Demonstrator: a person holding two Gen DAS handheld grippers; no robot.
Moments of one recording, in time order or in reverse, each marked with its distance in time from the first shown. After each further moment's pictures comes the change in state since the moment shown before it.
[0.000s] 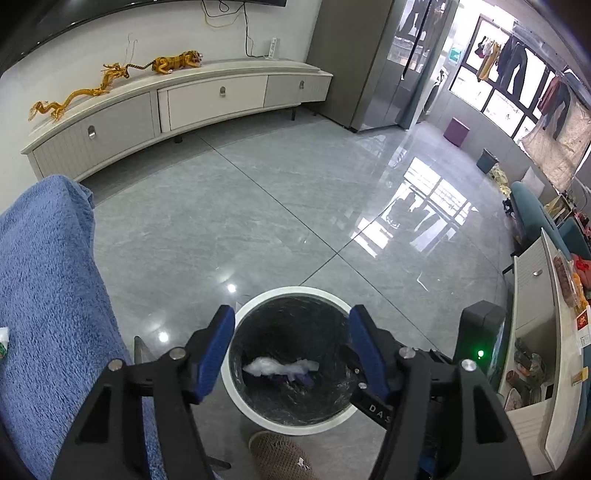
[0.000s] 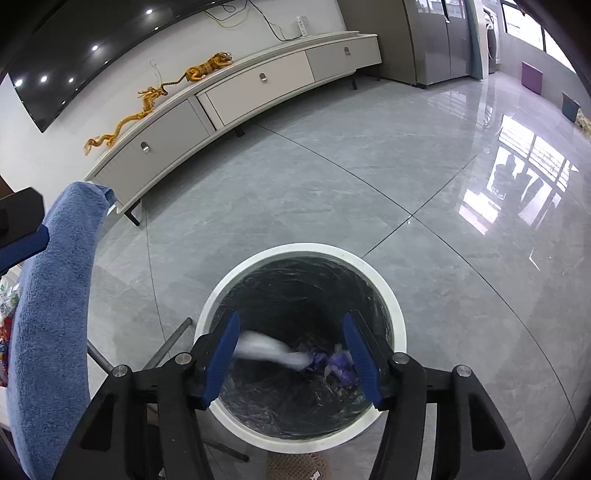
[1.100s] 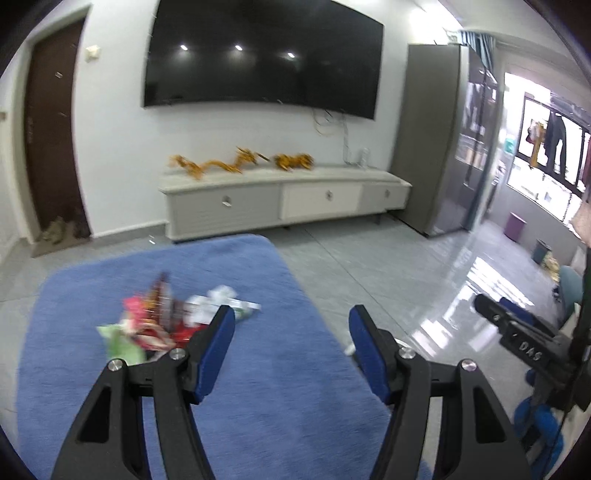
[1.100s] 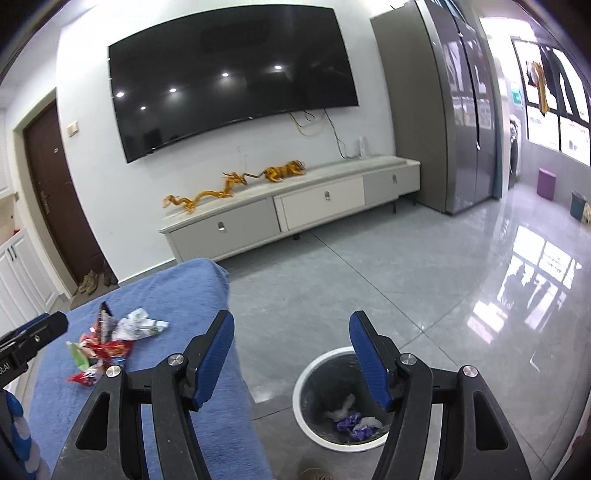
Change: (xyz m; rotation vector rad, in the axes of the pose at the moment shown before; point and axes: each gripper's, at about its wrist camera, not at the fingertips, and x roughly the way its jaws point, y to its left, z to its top) left arm -0.274 0.093 -0.113 -0.166 -0.425 0.324; right arm -0.219 0.146 -0.018 -0.228 -0.414 0.058
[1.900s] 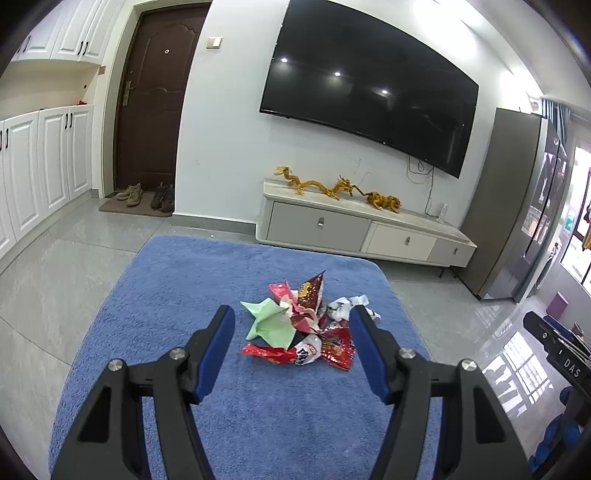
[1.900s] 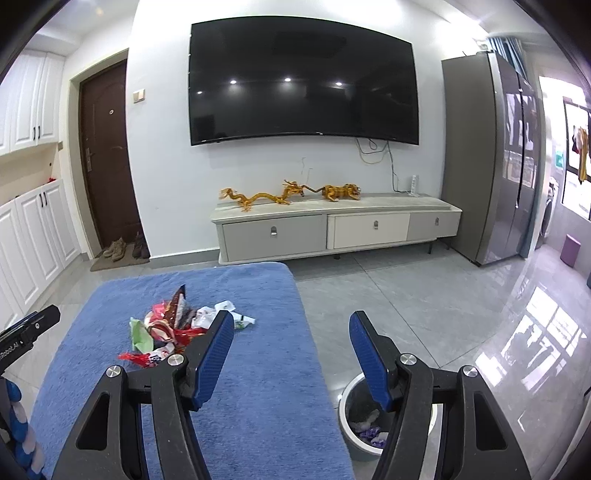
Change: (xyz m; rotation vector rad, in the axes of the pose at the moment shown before) left arm -0.088 0.145 -0.042 -0.272 -0.095 0.204; right arm -0.045 0.139 -0.010 -0.220 -0.039 0.080
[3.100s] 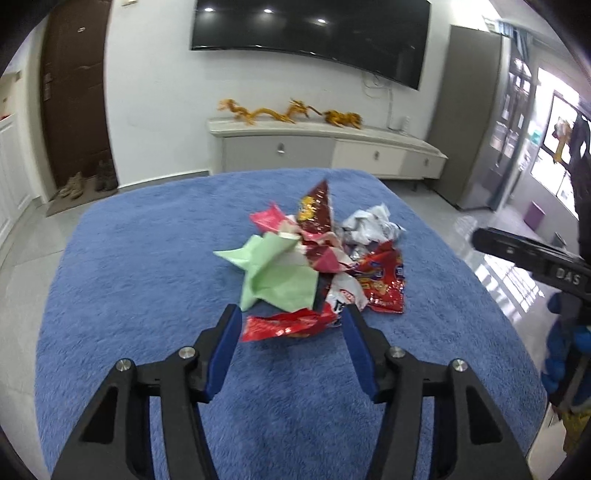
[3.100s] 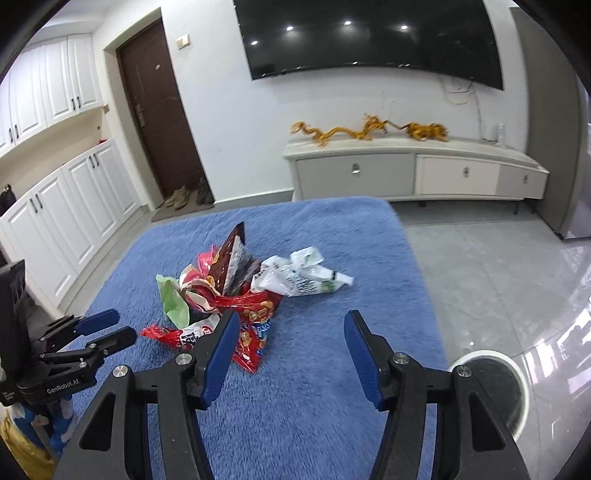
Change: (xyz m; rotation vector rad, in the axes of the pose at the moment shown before) left arm 0.136 0.026 -0.038 0.251 0.268 -0.165; right arm 0.148 0.053 -0.027 -0.031 0.238 0.325
